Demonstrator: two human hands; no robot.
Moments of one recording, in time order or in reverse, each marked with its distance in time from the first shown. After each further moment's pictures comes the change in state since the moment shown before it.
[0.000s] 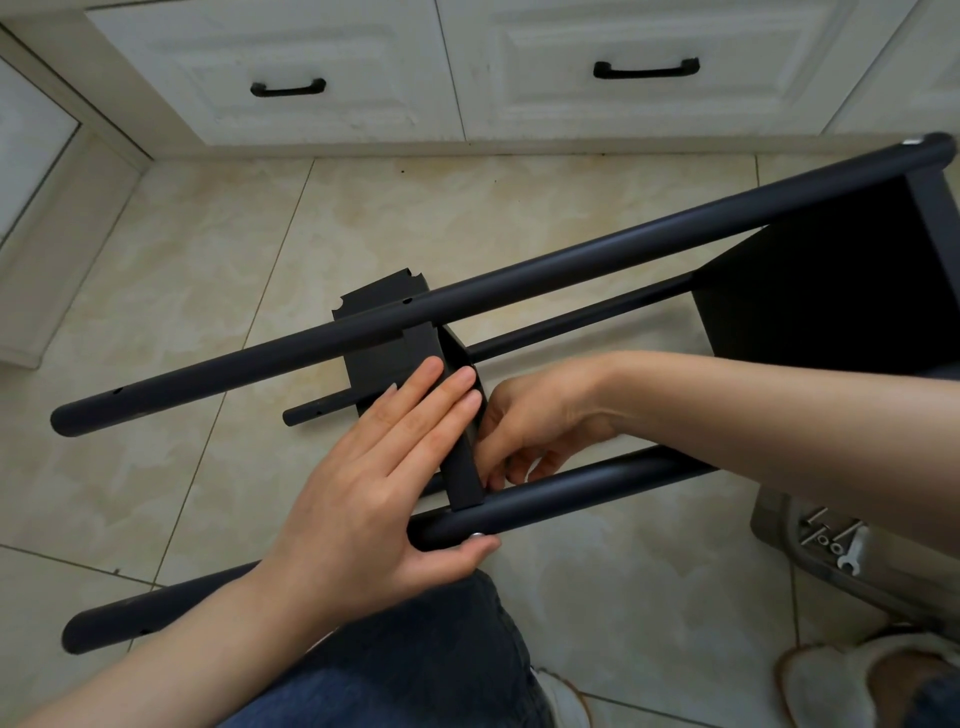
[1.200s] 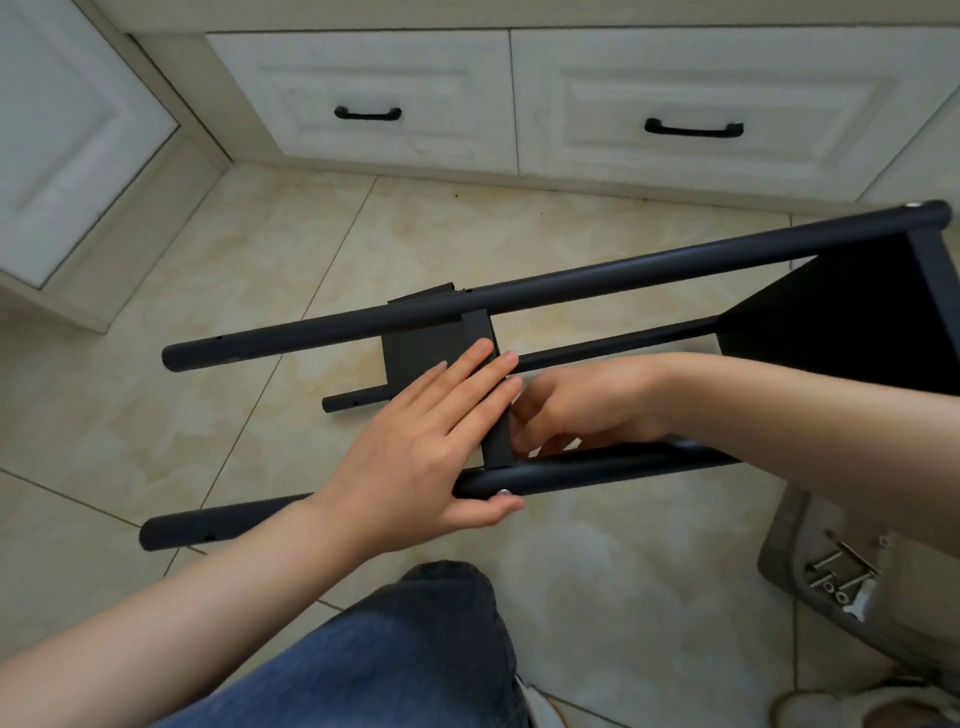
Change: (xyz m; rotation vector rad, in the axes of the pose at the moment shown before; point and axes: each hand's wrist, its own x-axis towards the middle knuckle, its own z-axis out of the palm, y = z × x) left_hand 0.007 -0.007 -0.002 0.162 -0.001 0.040; right_hand -0.018 -0.008 0.002 -0.097 0.122 -0.082
